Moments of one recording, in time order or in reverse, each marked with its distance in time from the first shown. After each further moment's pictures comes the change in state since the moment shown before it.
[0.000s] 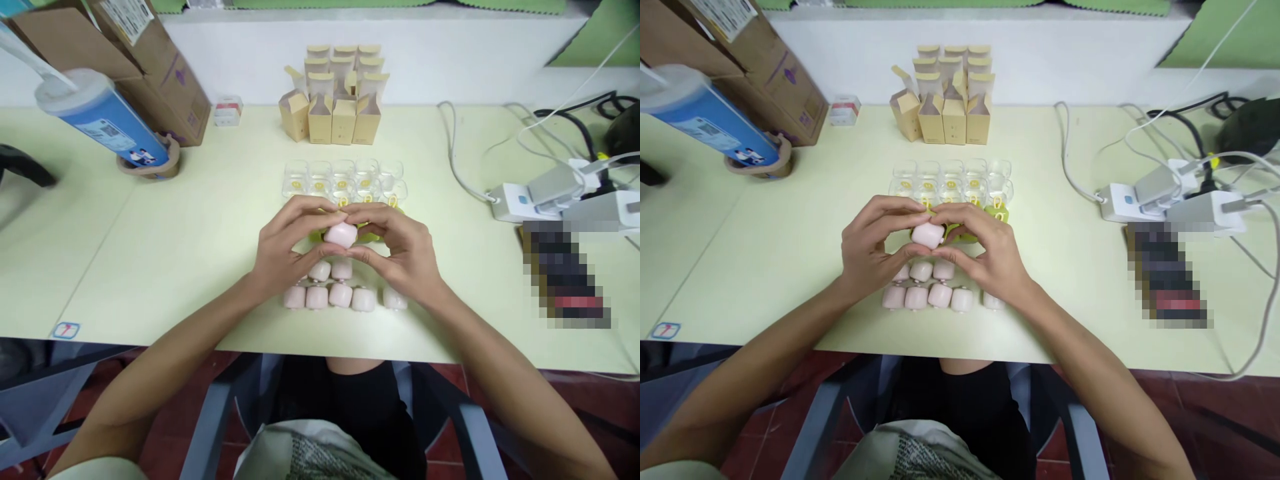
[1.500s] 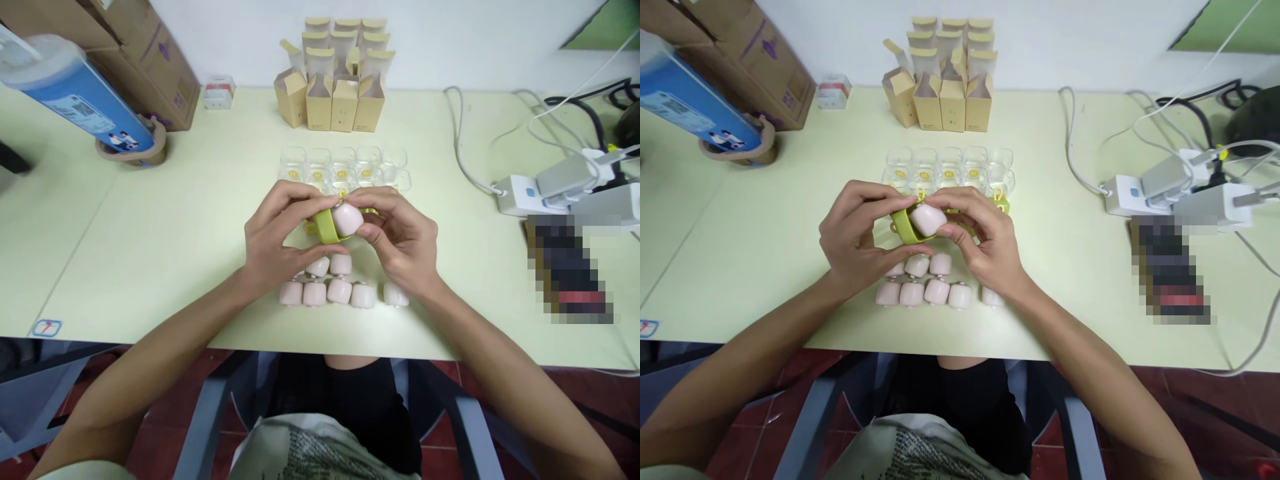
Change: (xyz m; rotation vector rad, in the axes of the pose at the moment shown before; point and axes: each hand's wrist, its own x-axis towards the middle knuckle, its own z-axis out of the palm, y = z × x) left_hand 0.005 0.001 0.001 0.090 0.129 0.087; right_hand 0.002 0.006 0.011 0.064 0.115 0.035
